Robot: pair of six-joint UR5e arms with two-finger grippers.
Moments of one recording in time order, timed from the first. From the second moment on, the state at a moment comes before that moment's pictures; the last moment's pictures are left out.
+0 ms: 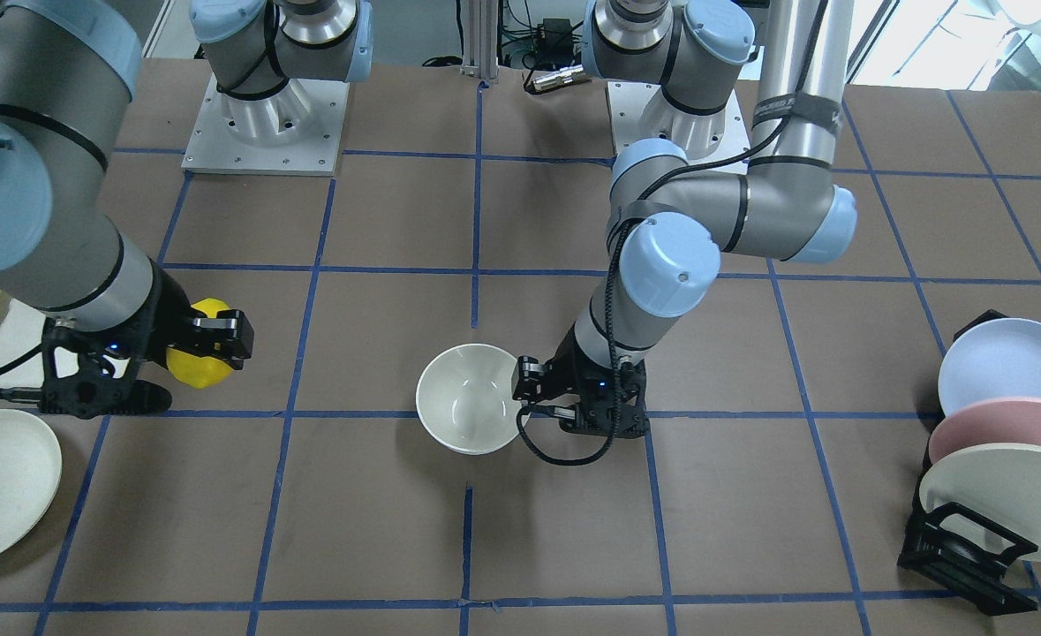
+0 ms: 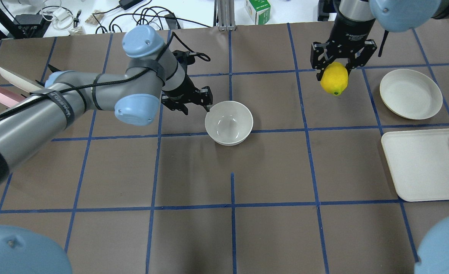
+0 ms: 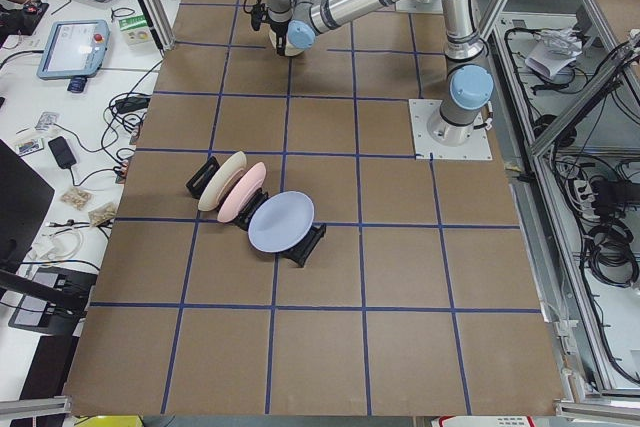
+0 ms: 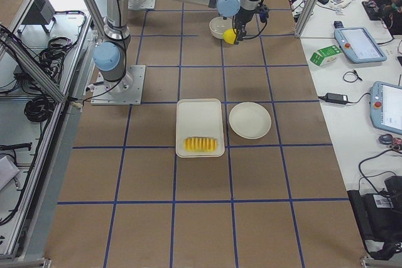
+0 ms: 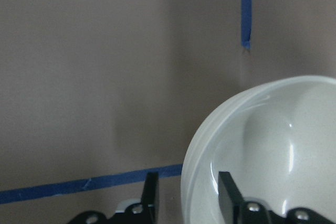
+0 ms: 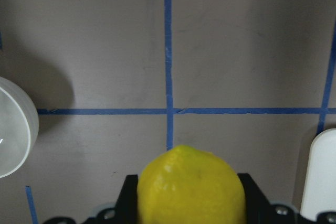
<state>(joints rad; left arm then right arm) -1.68 -1.94 -1.70 -1.01 1.36 -0.12 1.56 -1.26 1.40 -1.58 -1.57 -0.02</state>
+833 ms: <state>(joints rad) -1.54 -1.66 -1.47 -1.59 1.55 0.06 1.79 -1.14 1.40 -1.75 -1.49 0.26</state>
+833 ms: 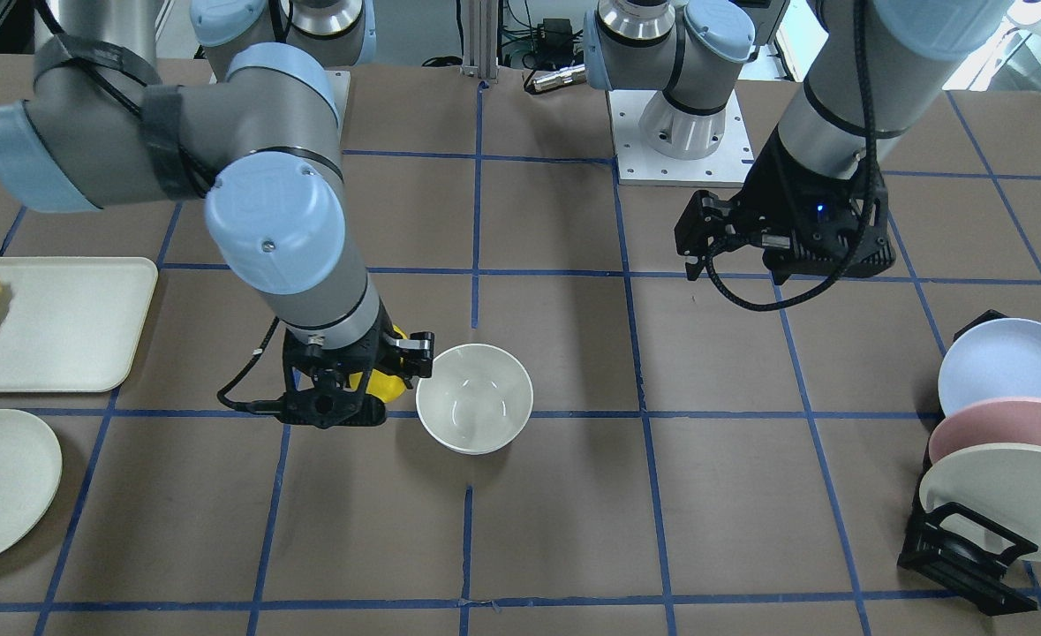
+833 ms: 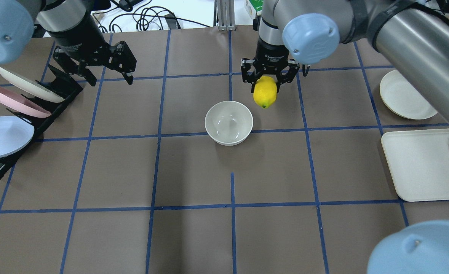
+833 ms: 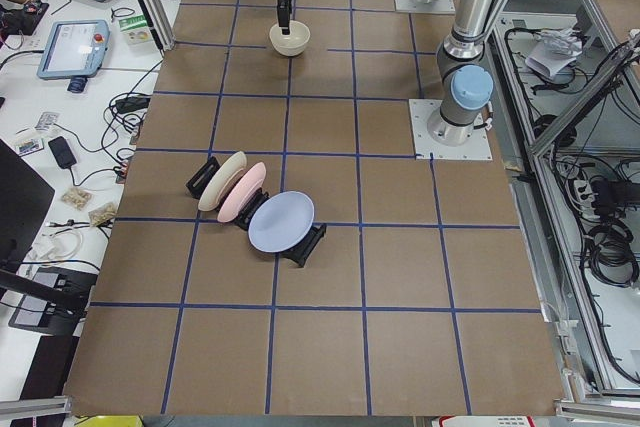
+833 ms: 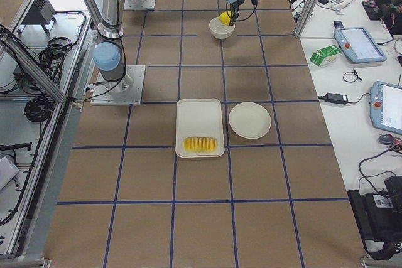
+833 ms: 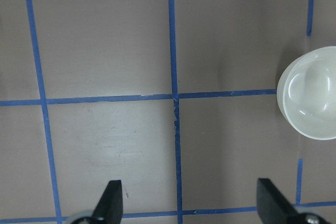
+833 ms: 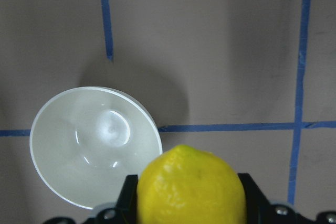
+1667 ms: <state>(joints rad) -1.54 -1.65 -1.49 -1.60 1.55 0.05 1.93 -0.99 1.42 -1.94 -1.47 0.42</state>
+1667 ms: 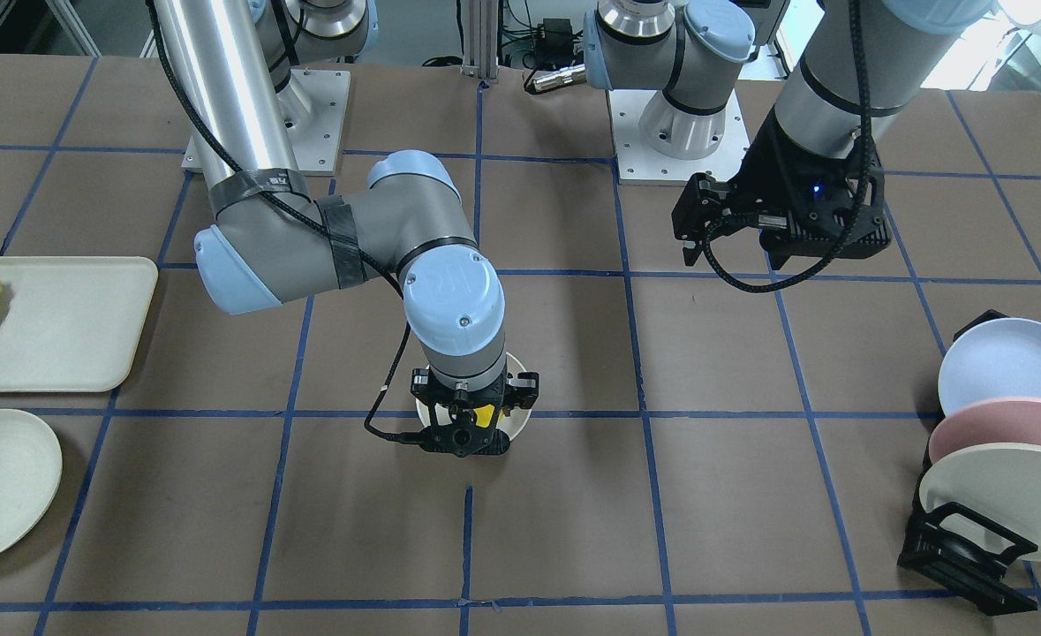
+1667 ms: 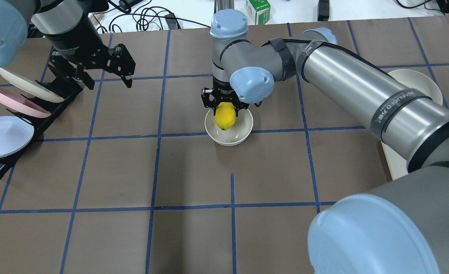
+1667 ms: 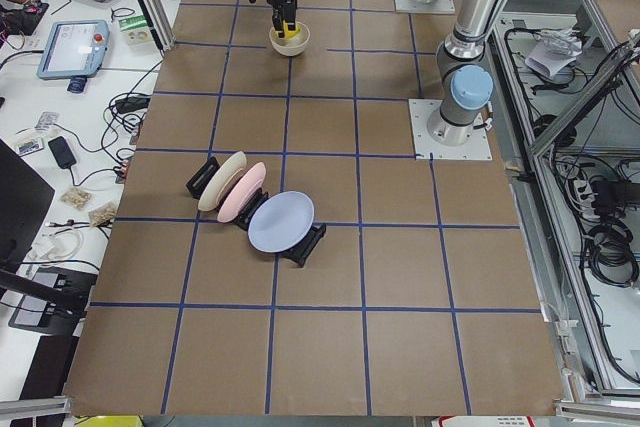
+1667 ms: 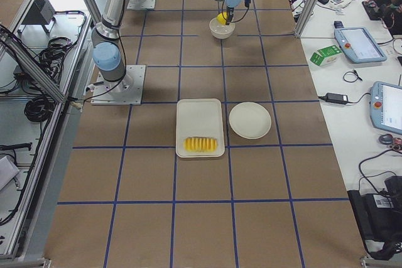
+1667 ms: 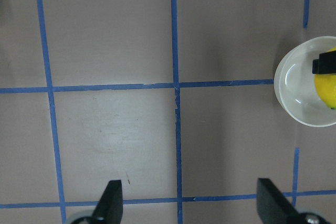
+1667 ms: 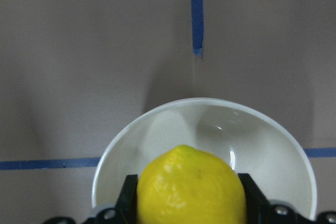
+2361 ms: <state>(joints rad) -1.54 -1.65 -1.49 -1.60 1.55 0.04 1.93 -0.96 1.48 -1.99 -1.47 0.43</state>
